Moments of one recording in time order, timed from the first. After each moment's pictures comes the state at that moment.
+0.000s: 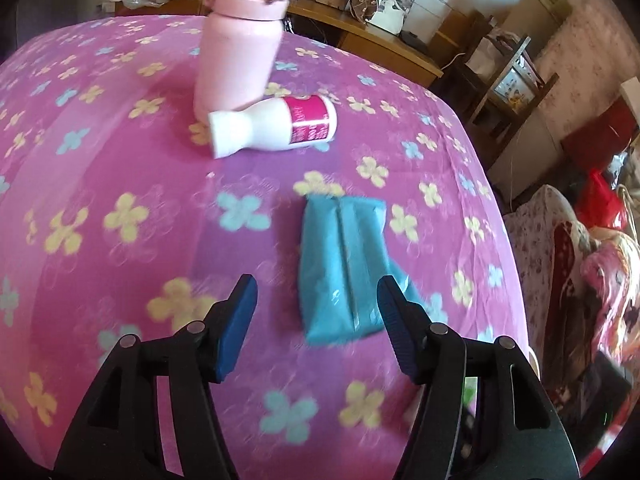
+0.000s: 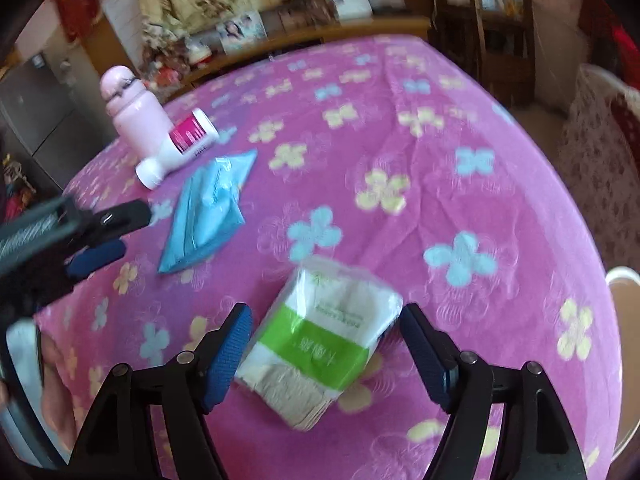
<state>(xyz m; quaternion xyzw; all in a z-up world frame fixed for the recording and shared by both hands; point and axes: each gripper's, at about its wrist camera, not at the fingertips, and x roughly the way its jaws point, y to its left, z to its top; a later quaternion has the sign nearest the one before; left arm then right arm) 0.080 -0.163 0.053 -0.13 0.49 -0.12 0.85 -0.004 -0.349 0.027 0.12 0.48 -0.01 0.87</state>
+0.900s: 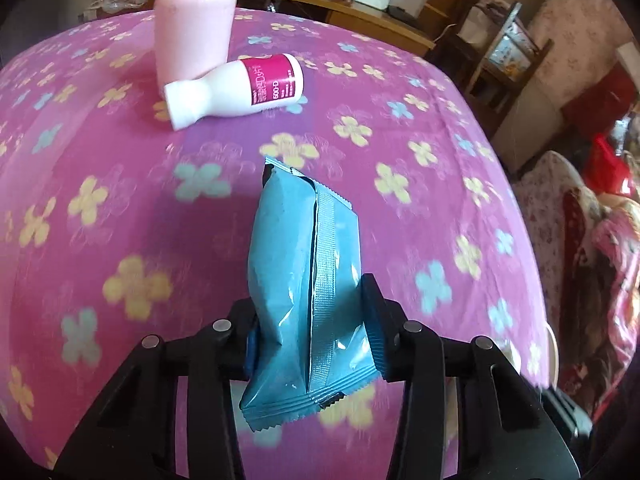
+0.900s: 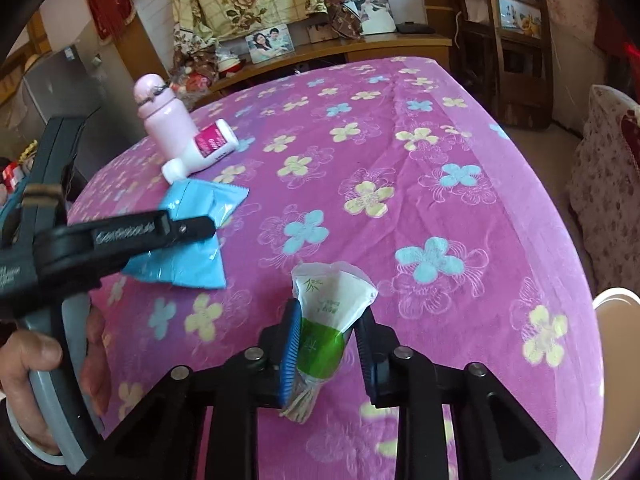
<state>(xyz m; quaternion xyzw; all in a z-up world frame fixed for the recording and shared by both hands) 0.063 -0.190 0.035 -0.10 0.51 -0.14 0.84 -0.037 -0.372 0.041 0.11 0.45 0.04 0.88</state>
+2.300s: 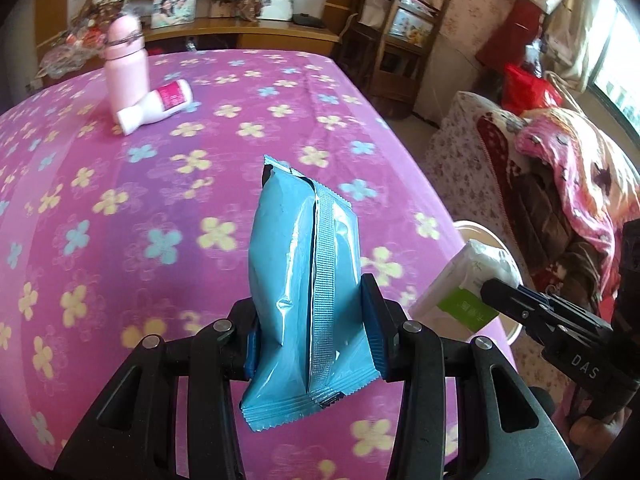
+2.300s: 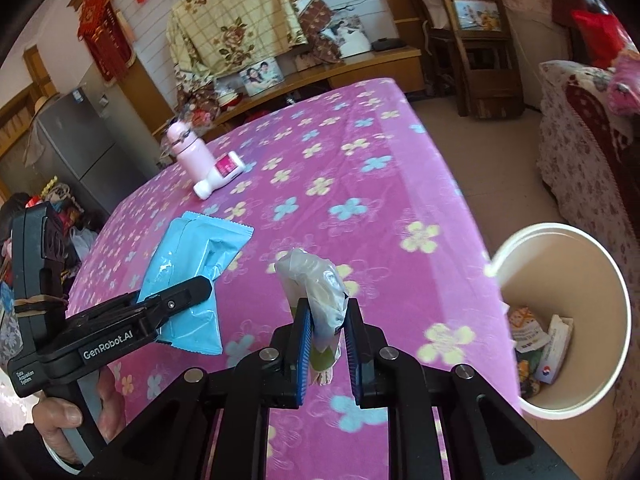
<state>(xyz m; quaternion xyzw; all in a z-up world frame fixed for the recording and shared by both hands) -0.100 -0.251 0.091 -0.01 0.46 -0.25 0.85 -0.172 -0.439 0.093 0.18 0.42 0.03 0.89</state>
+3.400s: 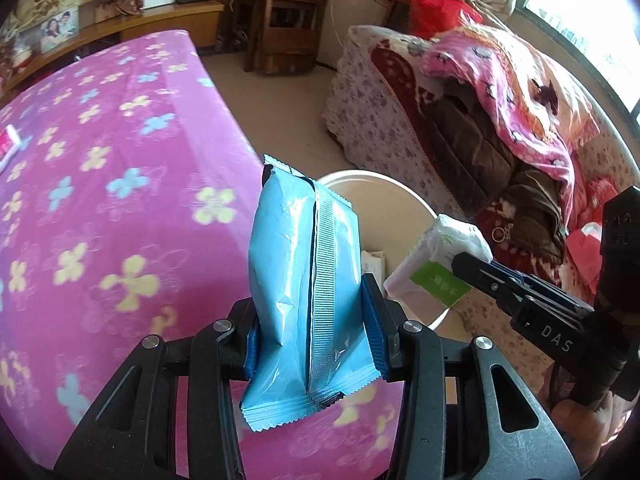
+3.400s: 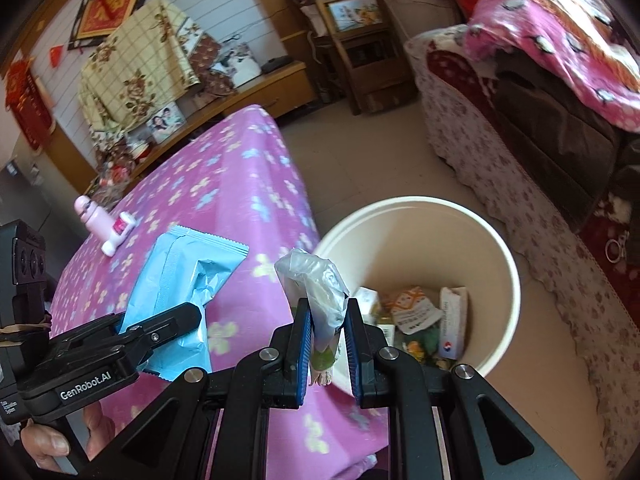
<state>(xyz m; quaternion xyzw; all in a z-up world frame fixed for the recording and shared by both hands) -0.139 -0.441 0.070 0.06 0.49 -0.37 0.79 -0.244 -0.597 0.072 0.24 0.40 -0.11 0.88</state>
